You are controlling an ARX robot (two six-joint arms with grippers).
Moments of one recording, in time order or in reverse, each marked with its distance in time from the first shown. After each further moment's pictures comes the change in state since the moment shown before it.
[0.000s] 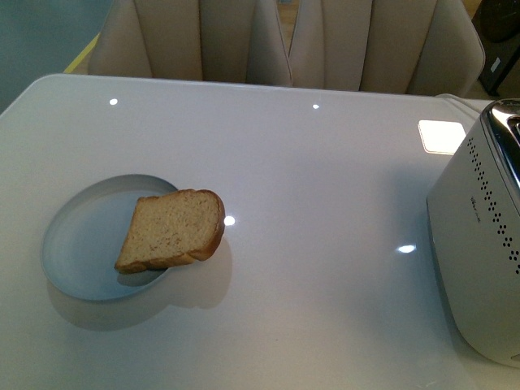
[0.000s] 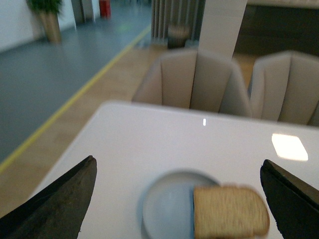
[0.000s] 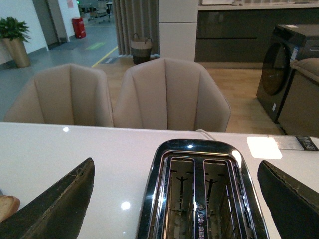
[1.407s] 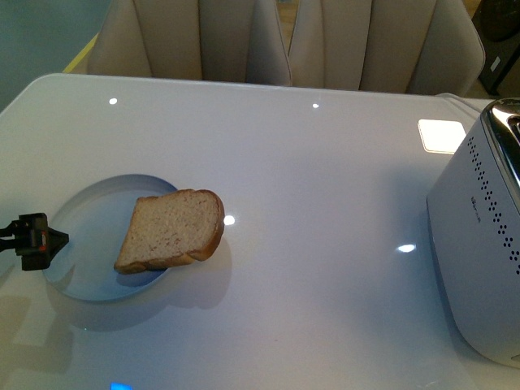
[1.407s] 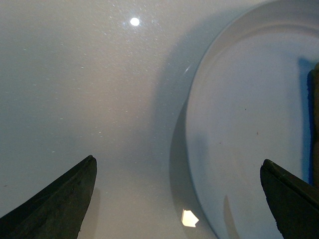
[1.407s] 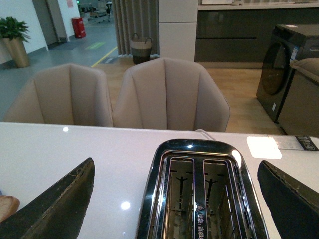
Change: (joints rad) left arm 0.280 2.116 0.663 0.796 0.343 0.169; right arm 0.000 0.000 0.000 0.000 0.000 0.000
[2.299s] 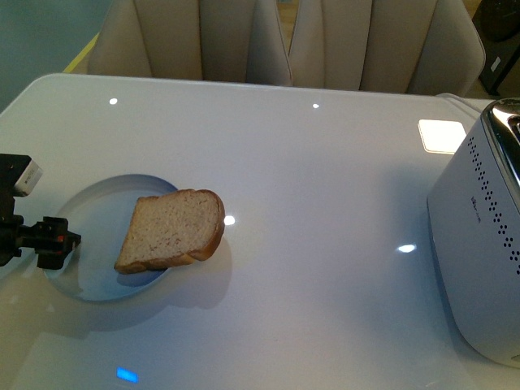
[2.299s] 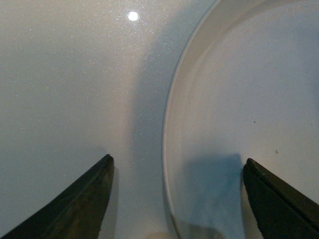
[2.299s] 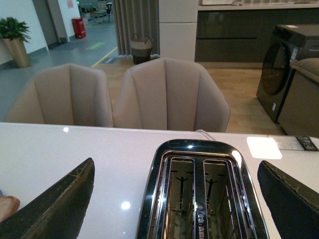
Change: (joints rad) left arm -0.071 0.099 0.127 -0.076 -0.053 0.134; right arm 0.000 0.000 0.000 0.000 0.000 0.000
